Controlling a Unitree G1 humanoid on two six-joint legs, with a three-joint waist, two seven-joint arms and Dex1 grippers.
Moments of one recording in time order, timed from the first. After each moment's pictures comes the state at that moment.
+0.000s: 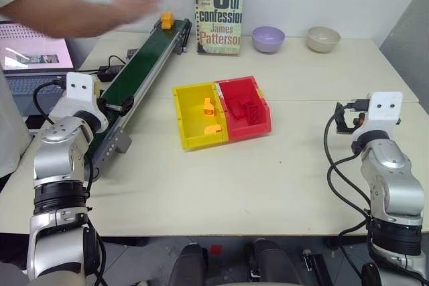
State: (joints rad) left arm -0.57 0.65 0.29 0.33 -0.25 0.43 -0.46; right arm -0.31 -0.37 -0.27 -0.33 0.10 0.66 0.00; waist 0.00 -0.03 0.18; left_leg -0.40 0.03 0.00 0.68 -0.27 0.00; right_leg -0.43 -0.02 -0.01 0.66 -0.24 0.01
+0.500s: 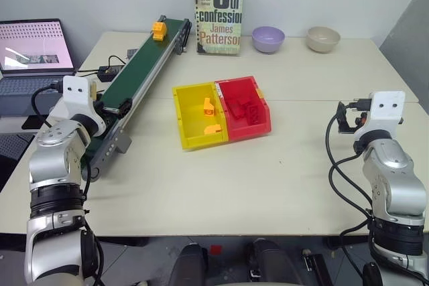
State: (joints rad) left arm -0.54 0.66 0.32 0.32 -0.27 0.45 -0.47; right arm -0.31 -0.38 -0.27 -0.33 0.10 0.66 0.01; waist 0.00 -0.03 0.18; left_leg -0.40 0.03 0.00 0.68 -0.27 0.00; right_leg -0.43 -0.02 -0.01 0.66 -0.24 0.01
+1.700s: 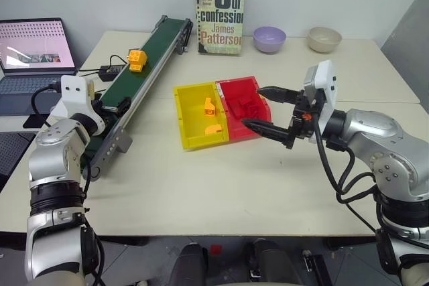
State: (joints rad) left arm -0.58 0.66 0.32 0.38 -0.29 0.43 -0.48; right arm -0.58 -0.57 -0.03 -0.50 0.69 0.85 0.70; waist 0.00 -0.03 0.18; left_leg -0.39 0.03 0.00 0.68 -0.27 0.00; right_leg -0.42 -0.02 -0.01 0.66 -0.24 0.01
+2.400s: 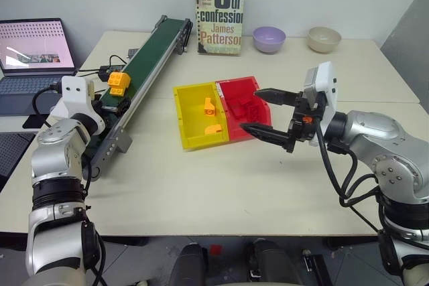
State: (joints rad) left arm -0.61 0.66 0.32 0.48 -0.27 0.38 -0.49; right arm -0.57 -0.58 -0.03 -0.53 0.73 0.86 0.69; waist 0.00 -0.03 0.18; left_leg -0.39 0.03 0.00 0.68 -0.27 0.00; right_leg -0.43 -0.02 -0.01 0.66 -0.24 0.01
